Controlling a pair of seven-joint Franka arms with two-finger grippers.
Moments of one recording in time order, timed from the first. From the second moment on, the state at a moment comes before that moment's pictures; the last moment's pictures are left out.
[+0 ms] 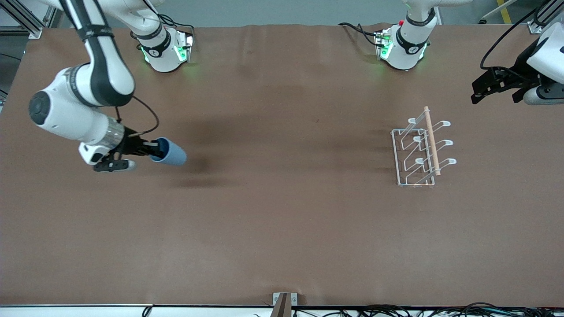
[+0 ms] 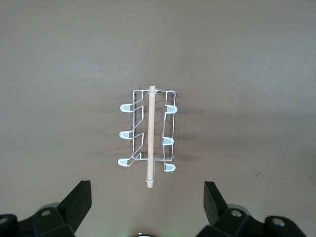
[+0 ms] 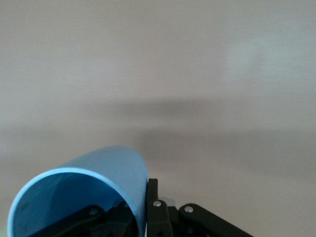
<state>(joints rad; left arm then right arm) -0.02 -0.09 -0.08 -1.60 0.00 1.52 -0.11 0.23 0.10 -0.05 -2.09 0.43 2.17 -0.03</state>
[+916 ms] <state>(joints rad) -0.21 0.01 -0.24 -1.53 -0.09 1.62 -0.11 0.45 0.24 -0.05 -1.80 1.07 2.16 0.01</state>
